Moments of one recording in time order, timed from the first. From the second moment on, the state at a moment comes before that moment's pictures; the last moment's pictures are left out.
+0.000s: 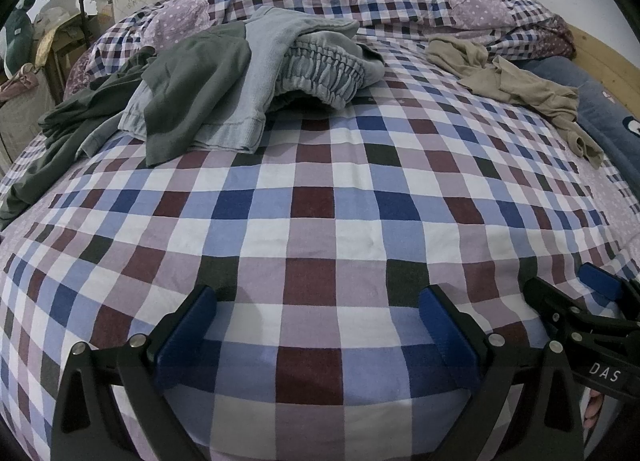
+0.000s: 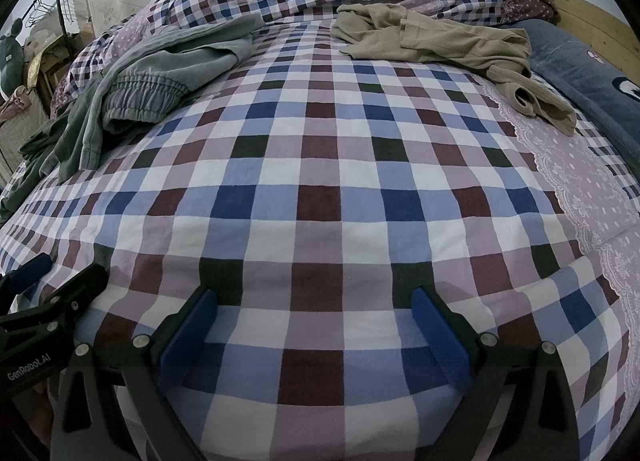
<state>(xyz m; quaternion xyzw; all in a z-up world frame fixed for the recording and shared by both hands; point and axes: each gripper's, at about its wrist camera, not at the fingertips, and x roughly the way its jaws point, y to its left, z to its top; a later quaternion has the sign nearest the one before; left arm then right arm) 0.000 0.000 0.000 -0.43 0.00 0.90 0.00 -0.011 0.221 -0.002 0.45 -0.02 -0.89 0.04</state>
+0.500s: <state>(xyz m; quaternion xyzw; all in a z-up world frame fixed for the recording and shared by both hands) -0.001 0.001 0.000 -0.43 0.01 0.90 0.00 -0.010 0.219 -0.002 0.45 -0.02 -0.89 0.04</state>
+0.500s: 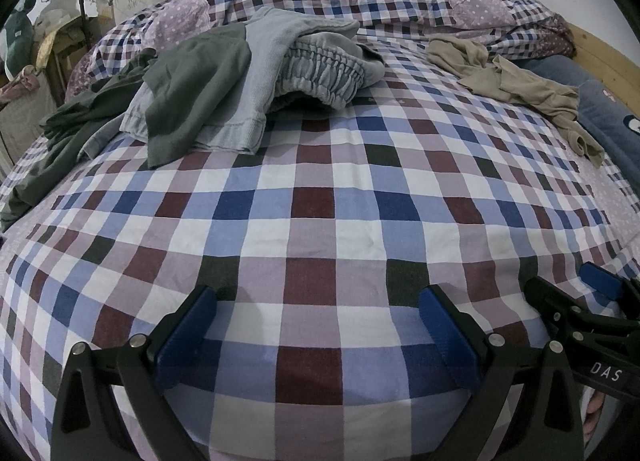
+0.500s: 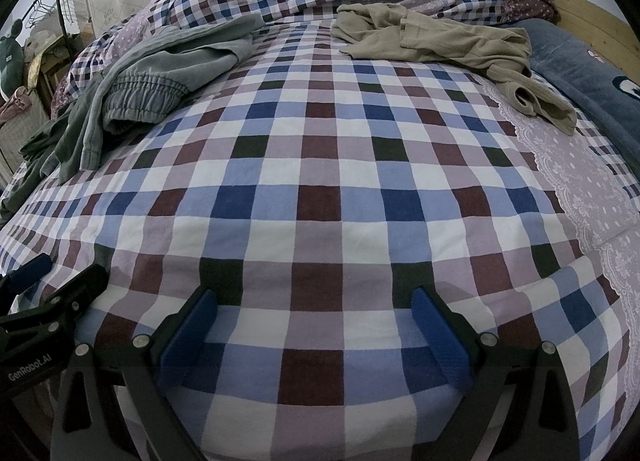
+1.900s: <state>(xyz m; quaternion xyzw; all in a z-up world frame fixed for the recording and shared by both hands) 0.008 -0.011 0.014 -0.42 0.01 0.91 0.02 -0.007 0.224 0.004 0.44 -0.04 -0.89 0.05</state>
